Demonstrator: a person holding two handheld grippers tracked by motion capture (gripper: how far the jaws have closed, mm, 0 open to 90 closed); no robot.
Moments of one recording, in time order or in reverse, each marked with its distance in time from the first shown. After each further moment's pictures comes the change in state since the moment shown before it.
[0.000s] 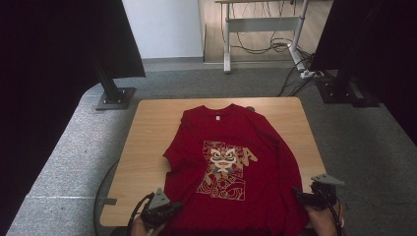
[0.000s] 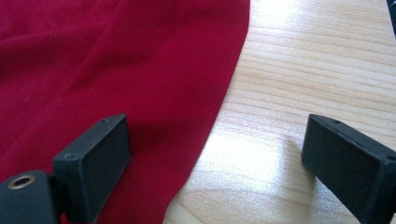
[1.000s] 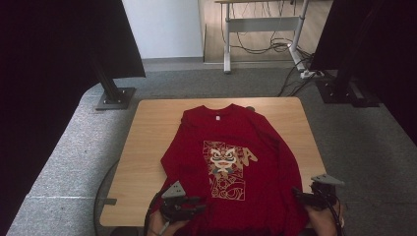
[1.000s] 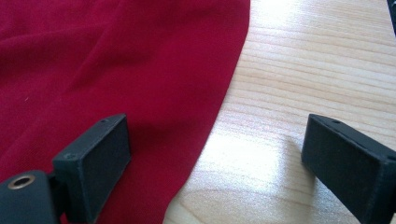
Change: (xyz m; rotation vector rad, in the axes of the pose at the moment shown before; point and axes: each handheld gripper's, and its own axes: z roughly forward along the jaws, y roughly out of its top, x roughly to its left) left arm -0.026 0.038 0.029 -0.050 -0.229 -0.051; right arm 0.000 0.000 0.000 0.000 0.001 0.000
